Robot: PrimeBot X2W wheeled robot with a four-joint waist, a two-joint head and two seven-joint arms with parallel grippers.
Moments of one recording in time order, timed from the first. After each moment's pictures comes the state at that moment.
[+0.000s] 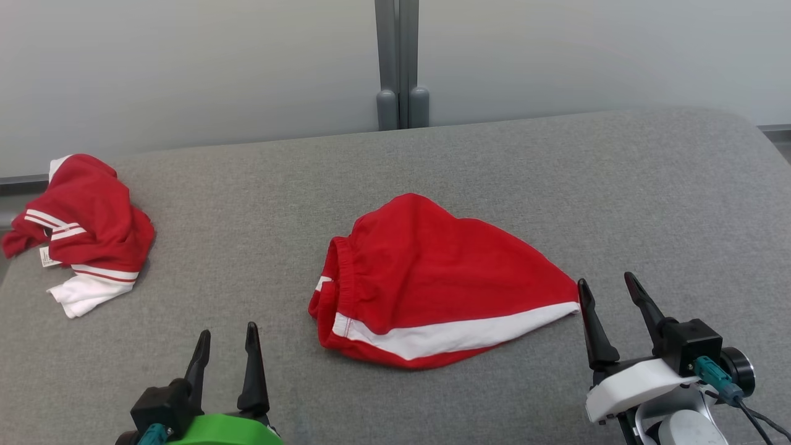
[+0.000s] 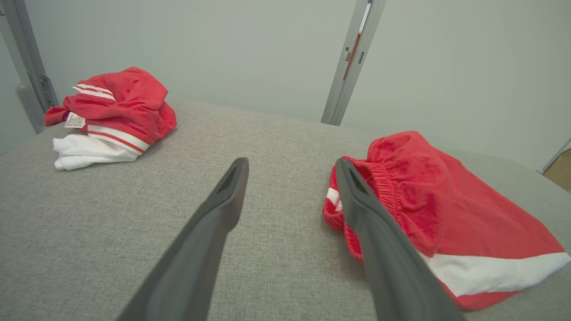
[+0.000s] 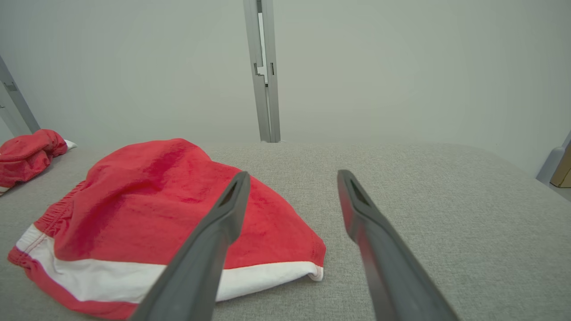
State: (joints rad) left arm 0.03 0.05 -0.13 0.23 -0.35 0.00 -0.26; right arm -0.04 -0.05 0.02 0.24 0.07 0.13 -0.26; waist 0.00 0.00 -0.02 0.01
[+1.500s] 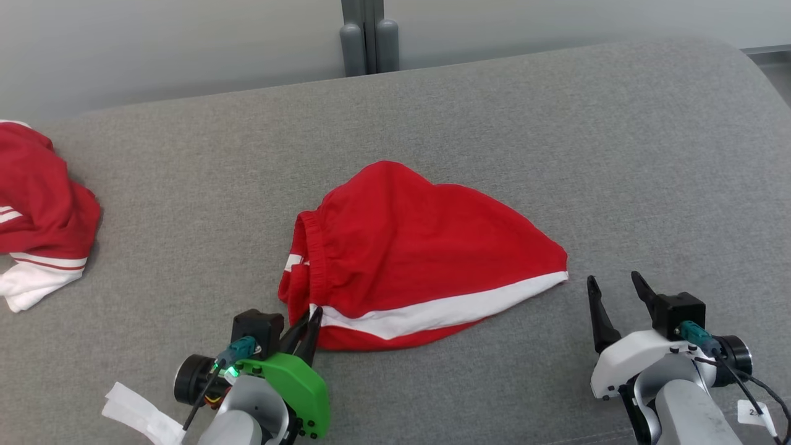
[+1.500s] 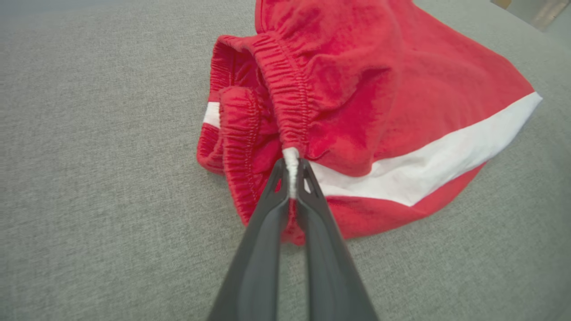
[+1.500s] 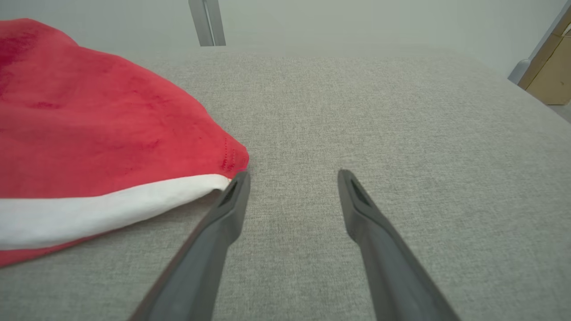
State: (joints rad) left arm -0.19 0.10 -0.36 0.39 -0.30 -0.09 0.03; right arm -0.22 -0.05 -0.07 0.58 0.00 0.13 -0.26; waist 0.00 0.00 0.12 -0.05
